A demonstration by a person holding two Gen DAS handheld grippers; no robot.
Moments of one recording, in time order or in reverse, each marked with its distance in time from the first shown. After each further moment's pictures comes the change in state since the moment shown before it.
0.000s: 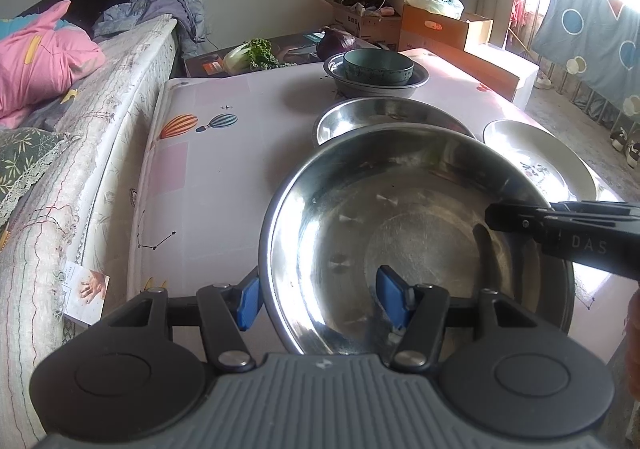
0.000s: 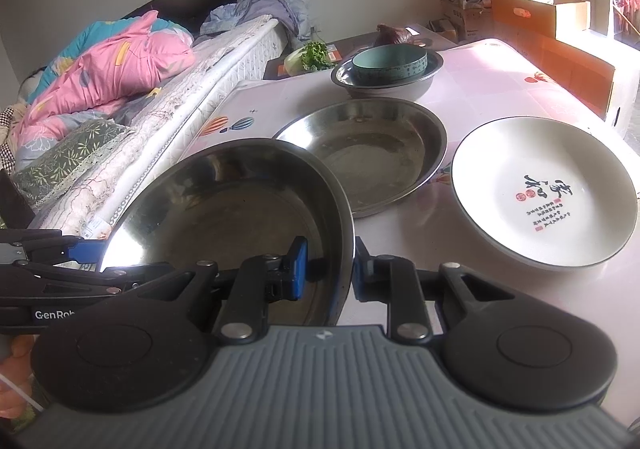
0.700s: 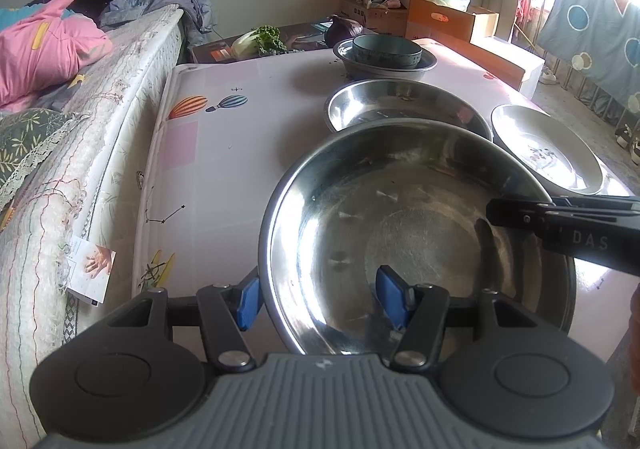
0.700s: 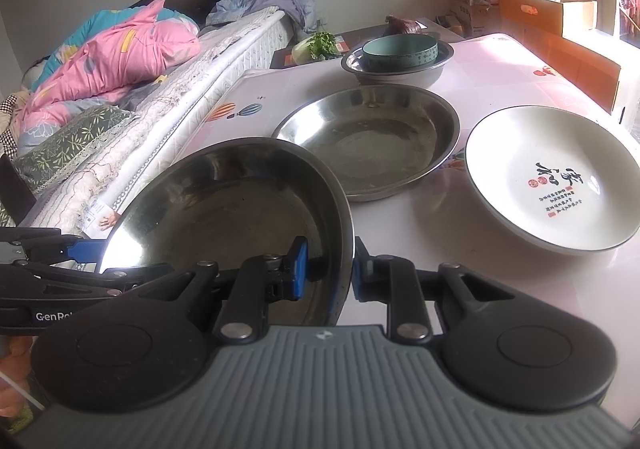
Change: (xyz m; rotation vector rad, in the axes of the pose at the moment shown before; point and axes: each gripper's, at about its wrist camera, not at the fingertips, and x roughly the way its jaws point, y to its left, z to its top) left arm 0.000 0.008 -0.021 -0.011 0.022 0.013; right arm 0.007 0.010 -0.014 -0.024 0.020 0.008
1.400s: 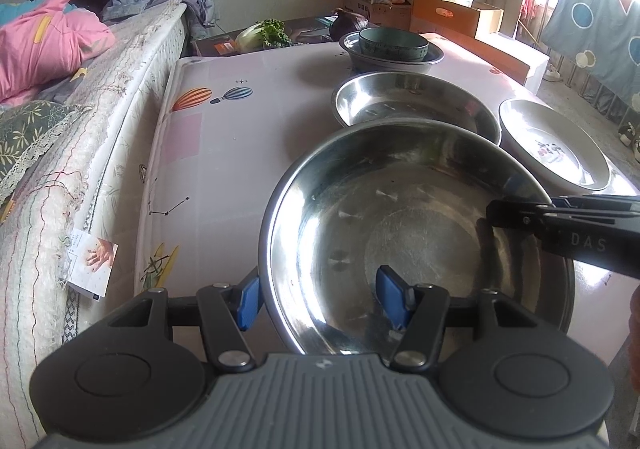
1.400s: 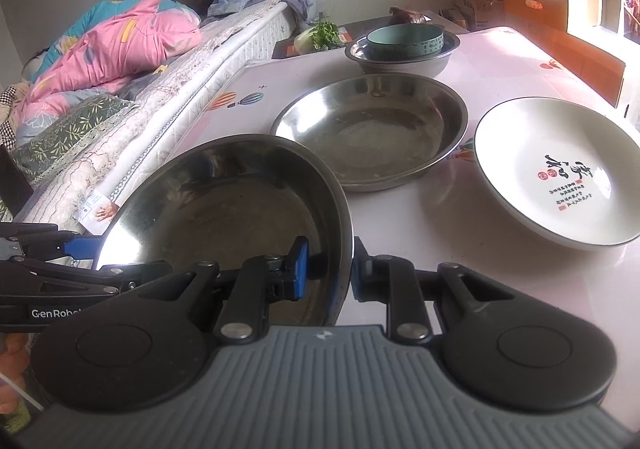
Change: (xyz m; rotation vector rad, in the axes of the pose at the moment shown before) left arm 0.005 0.004 -0.003 -0.006 0.012 0.007; right arm 0.011 0.004 -0.002 -0.013 0.022 0.001
